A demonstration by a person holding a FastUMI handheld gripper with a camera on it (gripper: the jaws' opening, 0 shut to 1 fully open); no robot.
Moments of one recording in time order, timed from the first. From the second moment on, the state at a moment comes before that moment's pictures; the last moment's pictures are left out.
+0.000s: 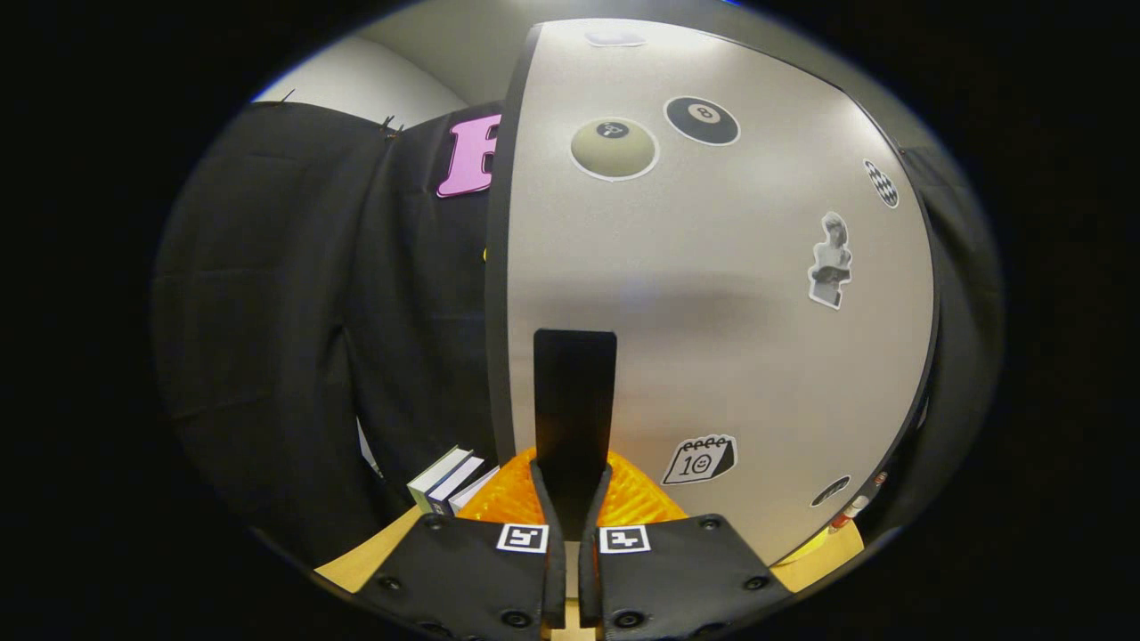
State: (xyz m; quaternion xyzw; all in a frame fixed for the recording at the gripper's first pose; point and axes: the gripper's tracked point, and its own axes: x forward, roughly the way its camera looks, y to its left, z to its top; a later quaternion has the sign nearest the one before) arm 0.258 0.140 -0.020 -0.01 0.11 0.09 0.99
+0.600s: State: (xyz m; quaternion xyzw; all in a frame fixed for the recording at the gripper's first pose) arm 0.212 0.126 -0.014 0.00 0.11 0.13 0.99
